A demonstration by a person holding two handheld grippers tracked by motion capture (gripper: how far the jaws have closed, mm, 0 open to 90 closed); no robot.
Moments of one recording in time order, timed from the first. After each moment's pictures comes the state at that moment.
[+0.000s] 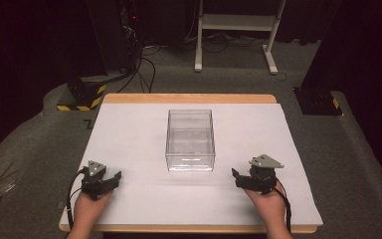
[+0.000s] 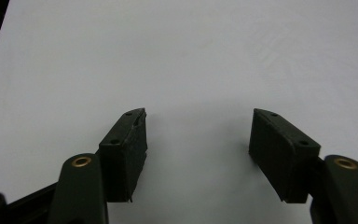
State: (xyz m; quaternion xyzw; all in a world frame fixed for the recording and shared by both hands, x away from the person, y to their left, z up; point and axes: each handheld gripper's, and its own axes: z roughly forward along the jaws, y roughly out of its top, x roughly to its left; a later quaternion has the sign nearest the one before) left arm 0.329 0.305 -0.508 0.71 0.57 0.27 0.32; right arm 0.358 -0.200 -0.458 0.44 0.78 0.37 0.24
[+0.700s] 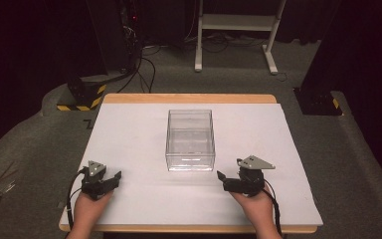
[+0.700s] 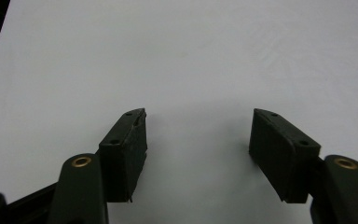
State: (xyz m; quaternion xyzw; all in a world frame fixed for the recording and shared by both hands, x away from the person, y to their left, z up) left arm 0.329 0.304 -0.508 0.71 0.57 0.27 0.32; right arm 0.347 -0.168 -0.449 0.41 0.78 0.43 0.19
